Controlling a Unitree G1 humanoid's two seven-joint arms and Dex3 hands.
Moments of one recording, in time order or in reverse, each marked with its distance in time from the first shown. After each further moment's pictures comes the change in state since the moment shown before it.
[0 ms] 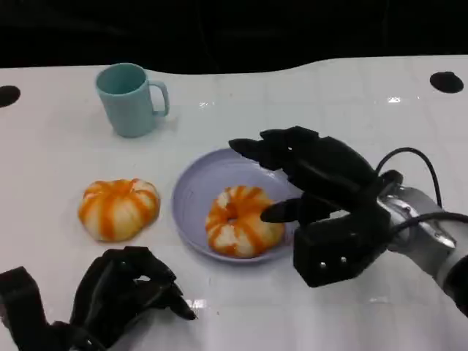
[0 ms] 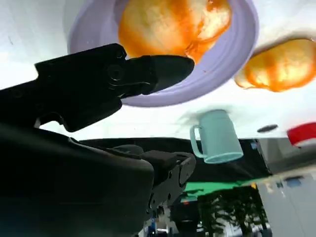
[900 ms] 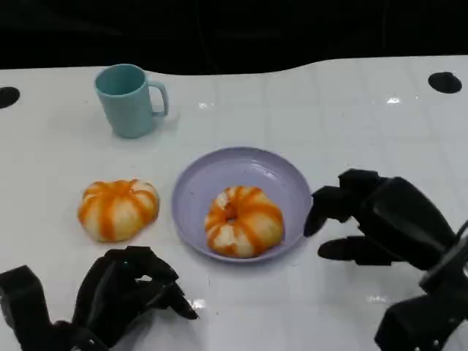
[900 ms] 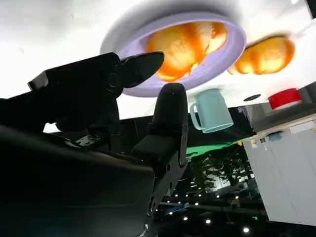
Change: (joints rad) left arm -0.003 0.000 -0.012 0.003 0.003 0.000 0.020; right arm 0.377 -0.212 -0.149 -0.373 0.015 -0.142 -0.110
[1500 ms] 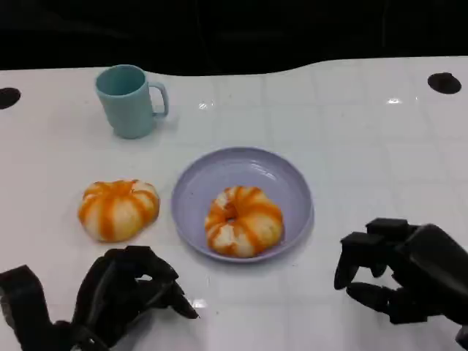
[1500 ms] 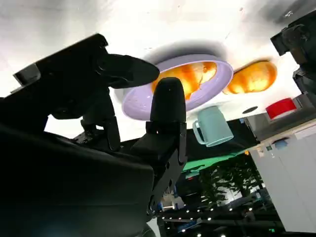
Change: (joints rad) left arm -0.001 0.000 -0.001 0.000 -0.004 0.000 0.001; right arm 0.277 -0.047 -0.114 -0.236 0.072 0.012 0.103
